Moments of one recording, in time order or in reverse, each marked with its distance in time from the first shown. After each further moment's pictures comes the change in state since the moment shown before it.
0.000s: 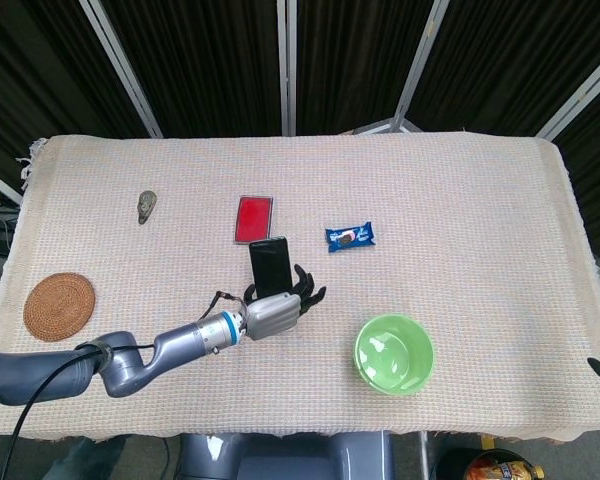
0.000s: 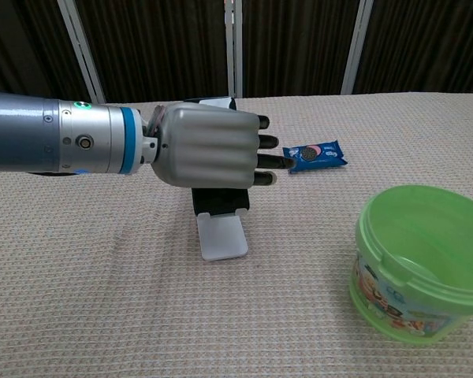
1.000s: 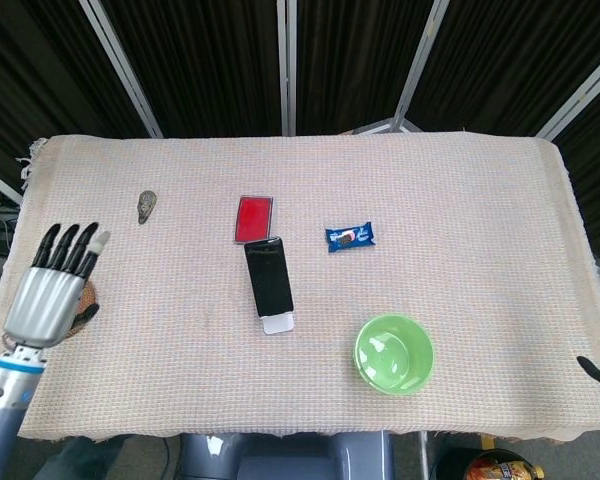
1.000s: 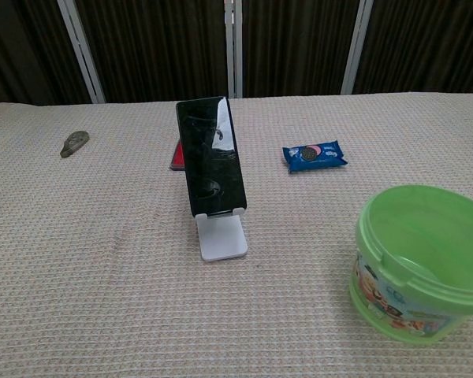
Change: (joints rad) left arm 0.738 0.417 0.089 -0.415 -0.144 0.853 -0.787; right arm -0.003 -0.030 -0.006 0.018 -0.080 0.055 -0.007
